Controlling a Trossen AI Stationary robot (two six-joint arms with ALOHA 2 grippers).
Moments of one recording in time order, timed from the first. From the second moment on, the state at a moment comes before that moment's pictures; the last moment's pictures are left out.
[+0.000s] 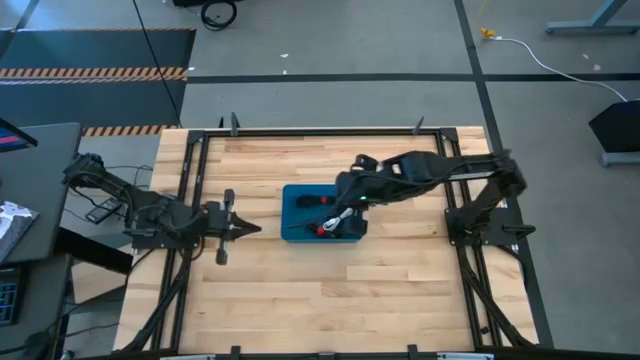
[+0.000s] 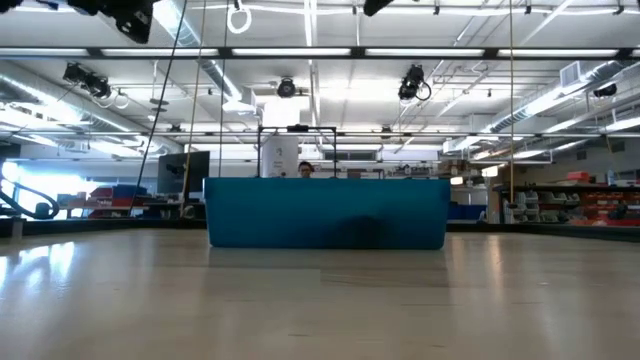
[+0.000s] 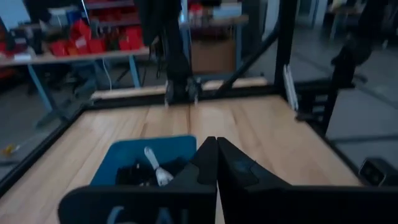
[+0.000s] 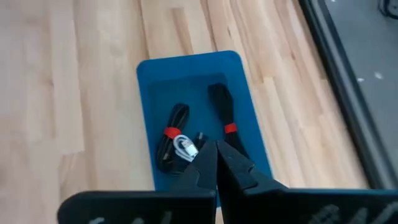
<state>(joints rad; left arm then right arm) -0.47 0.64 0.43 0.10 -0.47 0.01 0.15 1.68 1.85 -1.17 0.31 0.25</state>
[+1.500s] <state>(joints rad) -0.43 0.36 0.13 0.39 -0.39 0.11 0.19 0.59 0.07 0.46 0.02 0.15</state>
